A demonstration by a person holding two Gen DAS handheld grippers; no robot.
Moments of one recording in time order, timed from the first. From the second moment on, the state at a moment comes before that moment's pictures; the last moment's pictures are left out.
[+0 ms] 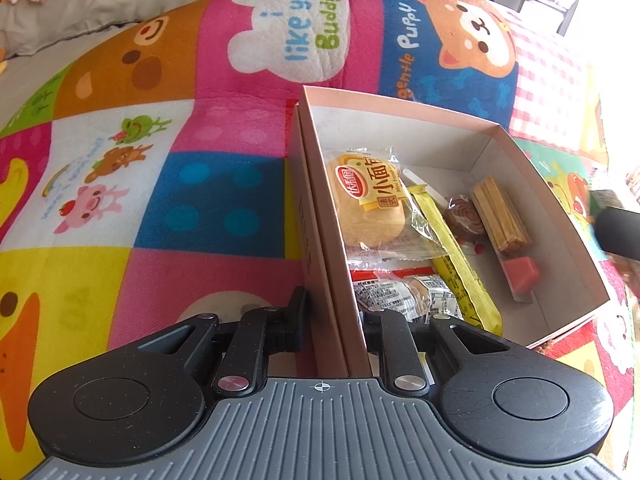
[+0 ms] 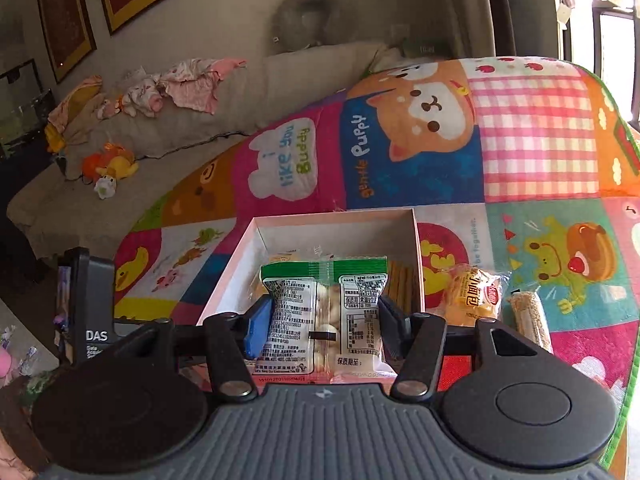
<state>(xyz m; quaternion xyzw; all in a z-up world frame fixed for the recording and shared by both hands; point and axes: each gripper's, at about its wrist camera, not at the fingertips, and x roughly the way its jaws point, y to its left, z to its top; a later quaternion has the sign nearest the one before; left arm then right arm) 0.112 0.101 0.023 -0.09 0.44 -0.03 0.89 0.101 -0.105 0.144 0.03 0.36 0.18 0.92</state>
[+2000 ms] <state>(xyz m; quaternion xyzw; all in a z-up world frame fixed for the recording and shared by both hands) 0.109 0.101 0.022 -0.10 0.44 -0.03 0.89 0.018 -0.248 0.059 0.08 0.41 0.05 0.91</state>
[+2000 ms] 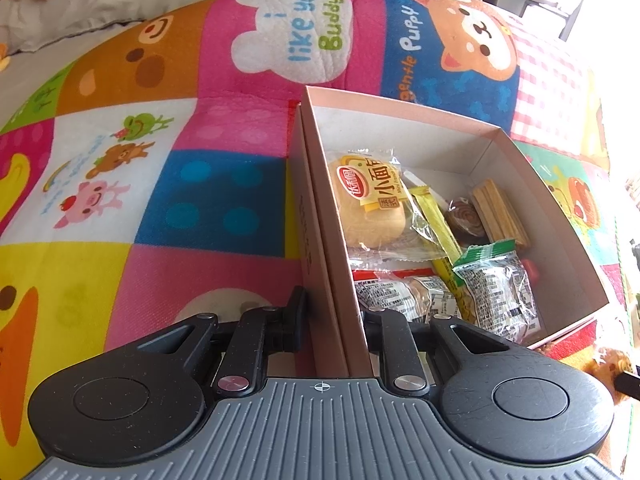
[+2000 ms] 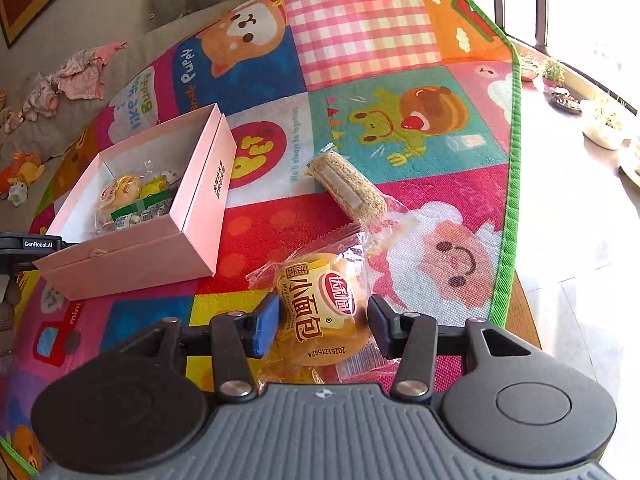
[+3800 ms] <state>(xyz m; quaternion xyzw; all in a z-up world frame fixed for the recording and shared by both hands) 0.110 0.101 0.023 -0.09 0.44 -0.03 0.89 0.000 -0.254 0.052 0.02 0.43 0.00 0.90</state>
